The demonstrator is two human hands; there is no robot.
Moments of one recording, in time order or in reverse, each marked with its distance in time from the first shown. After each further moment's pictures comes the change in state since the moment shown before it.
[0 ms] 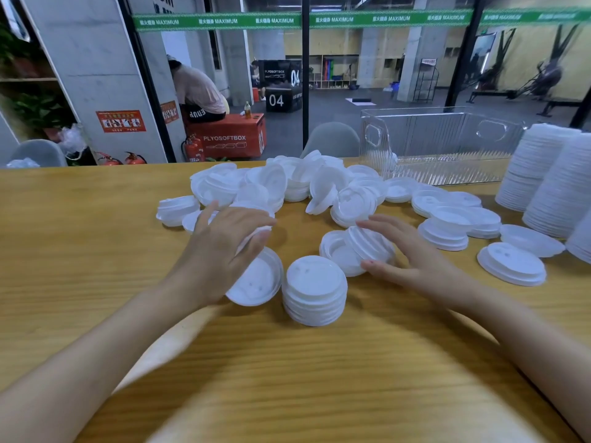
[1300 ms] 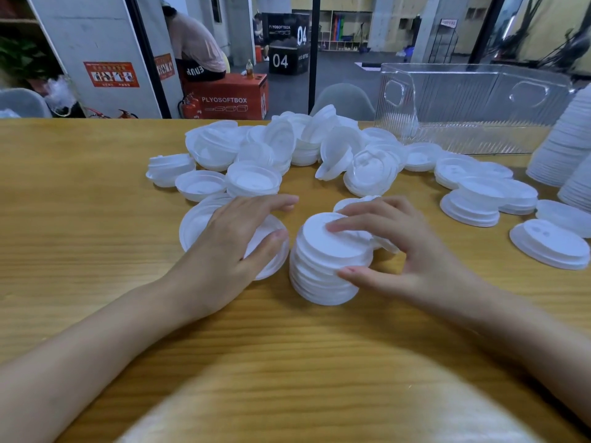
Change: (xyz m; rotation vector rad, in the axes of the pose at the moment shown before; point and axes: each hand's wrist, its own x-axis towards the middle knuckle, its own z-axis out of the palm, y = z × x) left_hand -0.027 0.019 0.010 -0.314 -0.099 -0.063; right_hand -0.004 -0.042 0.038 -0.047 0.069 -0.229
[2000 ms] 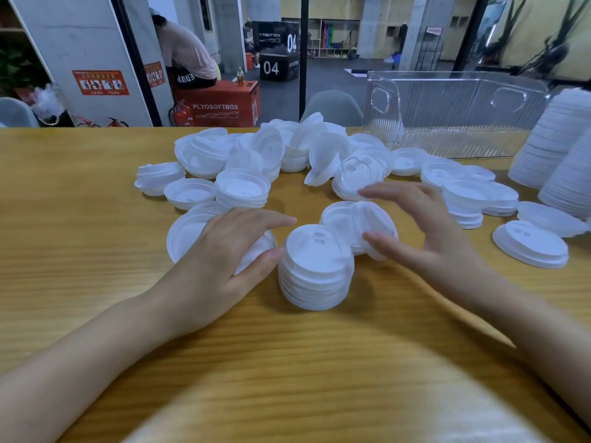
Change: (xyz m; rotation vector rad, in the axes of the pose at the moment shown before) left_hand -0.003 0.004 0.000 0.071 -0.029 0.086; right_hand -0.003 0.015 -0.024 0.013 0.151 0.099
